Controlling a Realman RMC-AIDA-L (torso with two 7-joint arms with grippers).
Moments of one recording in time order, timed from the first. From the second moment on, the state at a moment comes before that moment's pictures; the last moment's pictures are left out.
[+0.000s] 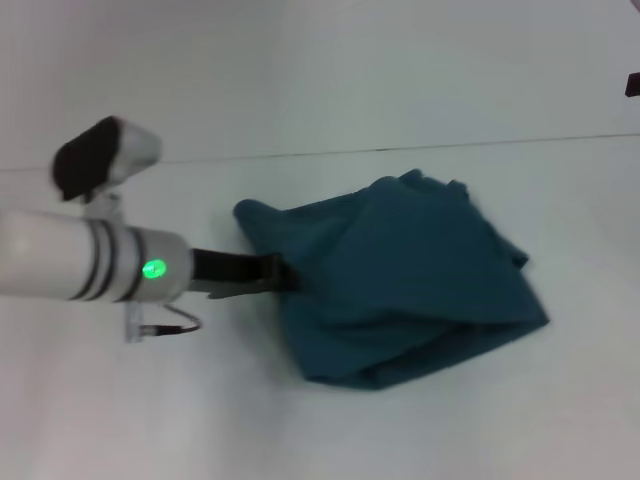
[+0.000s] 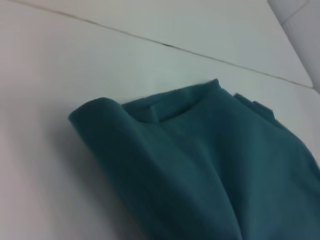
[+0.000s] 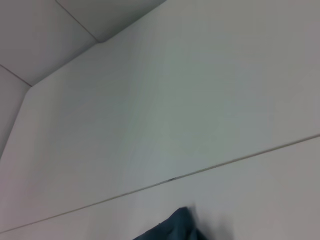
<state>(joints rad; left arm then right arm) -0.79 -2.16 1.07 0.68 2.21 1.02 -2.61 0.71 1.71 -0.55 -0.83 -2.33 -1.46 2.69</state>
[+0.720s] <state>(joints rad) -0.69 -2.09 0.73 0.73 2.43 1.18 -2.56 0.71 1.72 -0.56 -0.83 -2.33 -1.46 2.69</state>
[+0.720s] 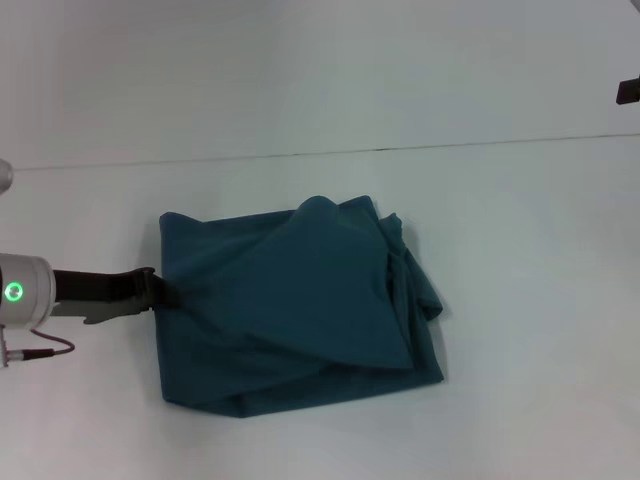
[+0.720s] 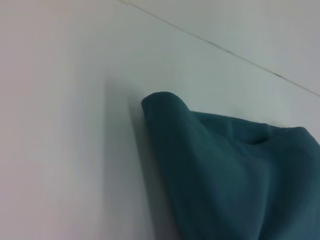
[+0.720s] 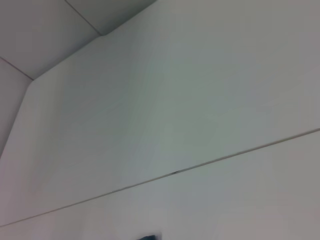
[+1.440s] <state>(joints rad) -0.65 -2.10 0.64 0.86 2.41 1.25 -2.54 0.72 1.73 -0.56 -0.83 -2.33 -1.46 2.69</state>
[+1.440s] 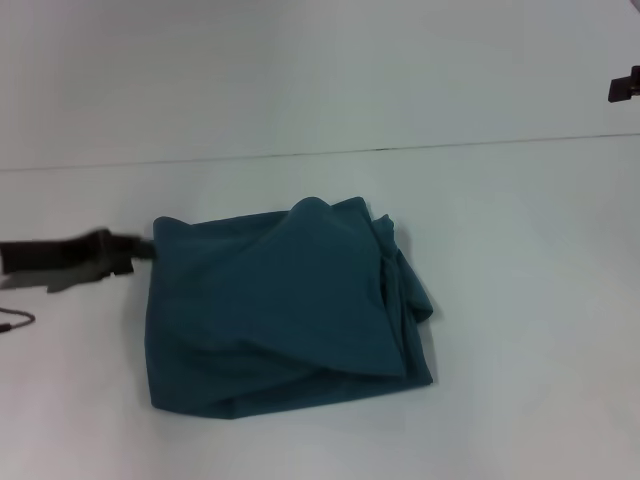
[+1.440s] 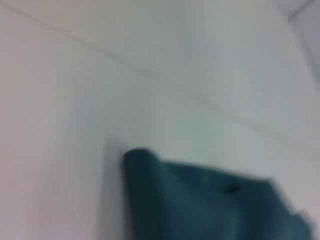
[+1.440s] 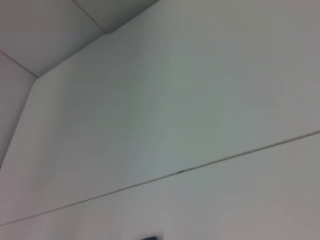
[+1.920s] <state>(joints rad) -0.63 -2.10 0.55 0.70 2.23 1.36 -2.56 0.72 1.73 -0.57 -0.83 -2.33 -1.46 2.68</state>
